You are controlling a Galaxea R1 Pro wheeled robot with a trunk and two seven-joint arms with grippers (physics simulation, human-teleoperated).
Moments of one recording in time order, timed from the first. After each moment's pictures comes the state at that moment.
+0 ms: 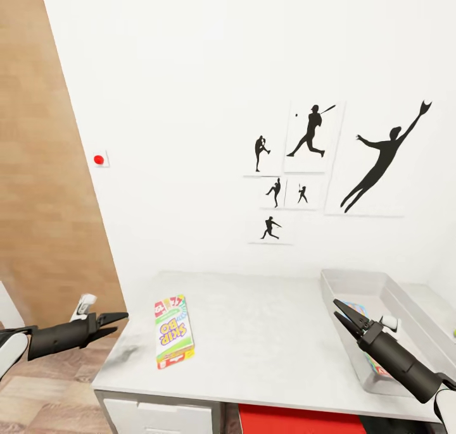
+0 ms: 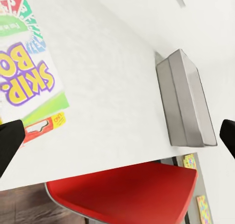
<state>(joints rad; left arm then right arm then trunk) -0.40 0.60 -0.10 -1.06 0.99 0.92 -0.67 -0.09 -0.09 -0.48 -1.56 -0.87 0.84 0.72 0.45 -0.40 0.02</state>
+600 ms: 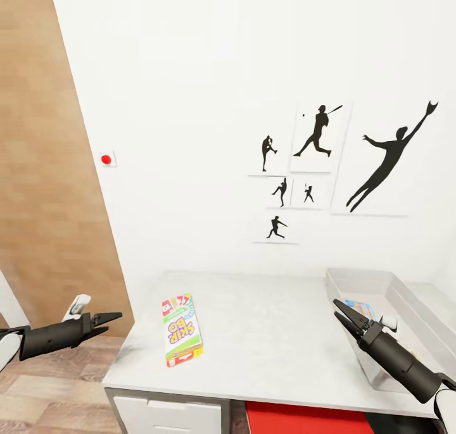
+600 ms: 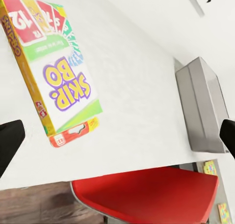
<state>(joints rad) -0.39 0.60 -0.04 -1.05 0.91 0.91 -0.66 -0.09 -0.09 -0.48 -1.56 -0.87 0.84 0.71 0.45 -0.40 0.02</state>
